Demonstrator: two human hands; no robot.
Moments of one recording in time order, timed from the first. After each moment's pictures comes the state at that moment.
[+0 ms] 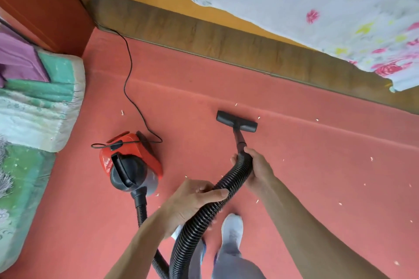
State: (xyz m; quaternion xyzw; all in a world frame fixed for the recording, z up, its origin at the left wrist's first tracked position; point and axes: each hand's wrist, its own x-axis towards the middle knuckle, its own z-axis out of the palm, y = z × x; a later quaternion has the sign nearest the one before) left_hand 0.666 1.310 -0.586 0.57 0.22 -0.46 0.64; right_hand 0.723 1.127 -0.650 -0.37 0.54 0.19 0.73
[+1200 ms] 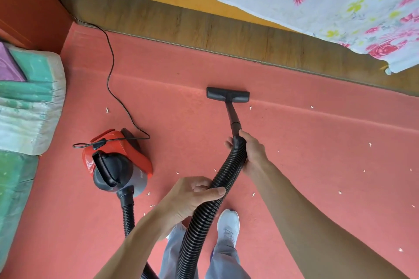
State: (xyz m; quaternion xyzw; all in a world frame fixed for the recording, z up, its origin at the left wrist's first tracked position) left_hand 0.653 1.266 -0.612 0.61 0.21 -0.46 0.61; right_hand 0.729 1.094 -0.679 -0.41 0.55 0.18 0.71
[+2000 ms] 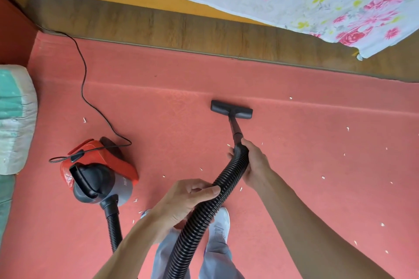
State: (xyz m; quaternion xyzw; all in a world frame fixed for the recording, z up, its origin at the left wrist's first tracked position) left_hand 0.657 1.223 -0.604 0.59 0.18 -0.50 0.61; right_hand 0.697 1.028 -0.670 -0.40 0.58 0.15 0.69
